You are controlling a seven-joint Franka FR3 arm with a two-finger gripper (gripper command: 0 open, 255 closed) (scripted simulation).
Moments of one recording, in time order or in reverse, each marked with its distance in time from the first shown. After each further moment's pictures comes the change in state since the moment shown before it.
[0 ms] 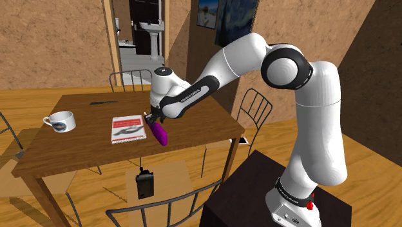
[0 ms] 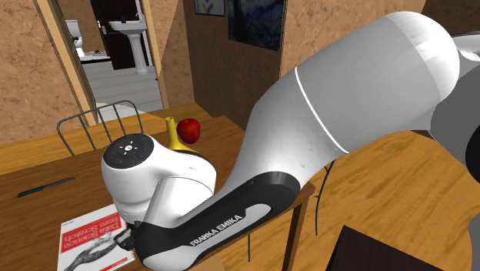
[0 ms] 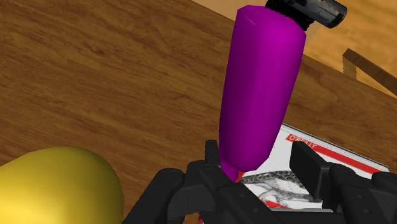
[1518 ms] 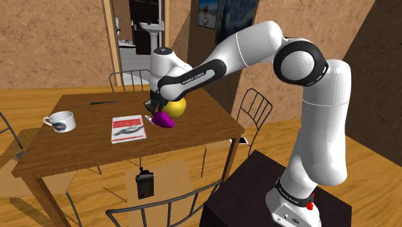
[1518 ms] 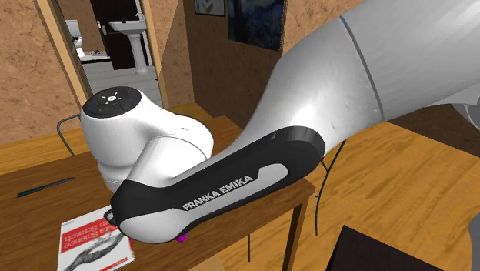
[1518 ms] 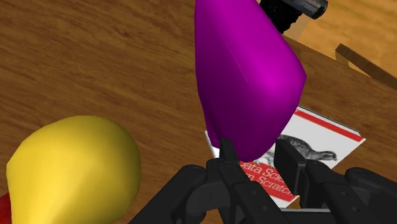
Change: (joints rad) arm -0.006 -0.100 0.015 0.058 0.035 -0.158 -0.051
